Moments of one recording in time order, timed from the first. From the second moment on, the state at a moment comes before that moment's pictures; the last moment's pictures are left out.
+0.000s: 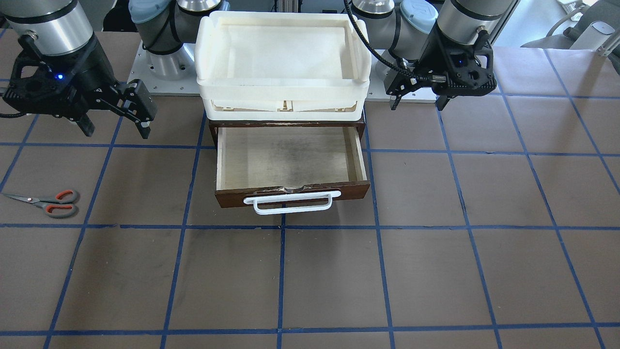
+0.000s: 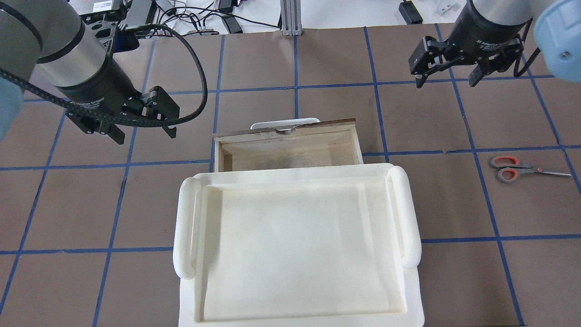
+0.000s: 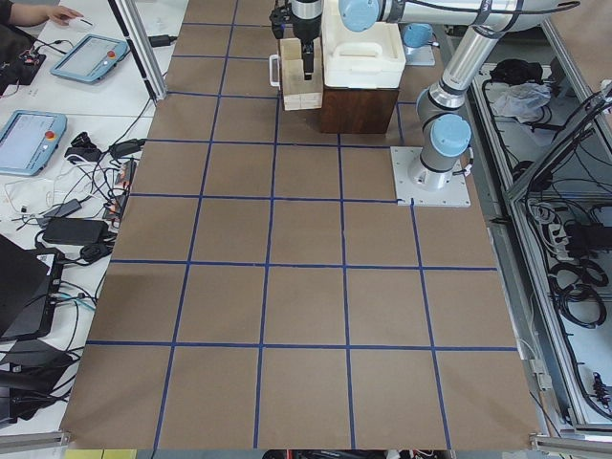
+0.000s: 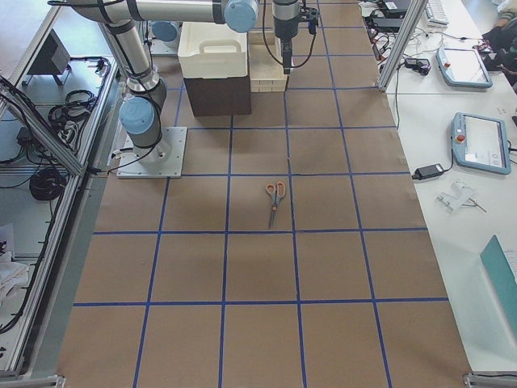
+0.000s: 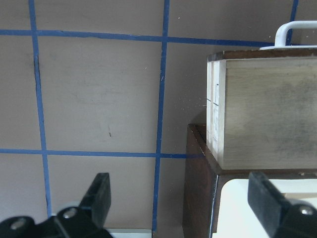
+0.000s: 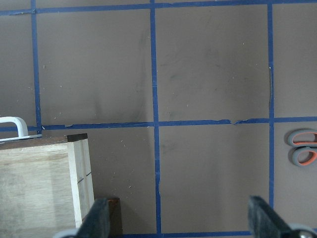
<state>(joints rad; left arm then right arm) -1.54 -1.46 -1.66 -1.62 1.53 -0.03 1.51 -1.58 1.58 -1.67 -1.56 -0.05</state>
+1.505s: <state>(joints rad) -1.54 -1.46 -1.66 -1.62 1.53 -0.03 1.48 -1.57 1.60 -1.55 -1.60 -0.12</state>
